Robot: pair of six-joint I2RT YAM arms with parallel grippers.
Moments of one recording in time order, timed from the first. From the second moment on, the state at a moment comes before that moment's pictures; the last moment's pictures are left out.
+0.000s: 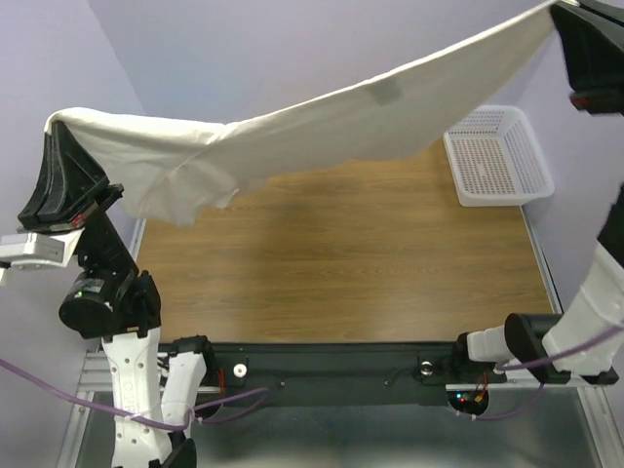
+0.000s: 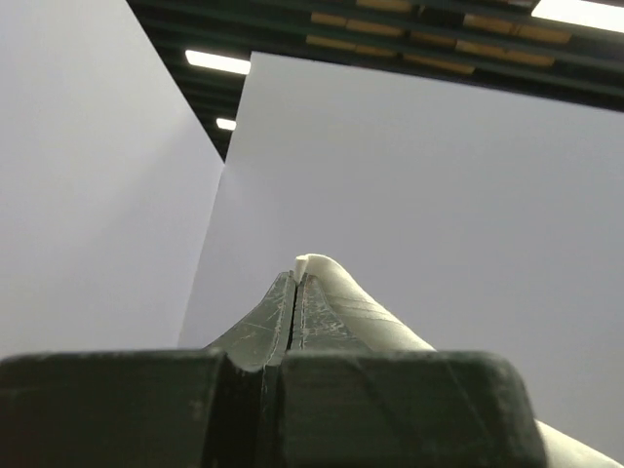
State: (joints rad) left arm 0.14 0.67 1.01 0.75 -0.11 -0.23; right arm -0.04 1.45 2.57 -0.25 -0.70 0.21
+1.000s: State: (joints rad) left arm 0.14 1.02 0.69 0.78 0.08 -0.35; right arm -0.05 1.64 1.73 -0.19 -0.76 -0.03
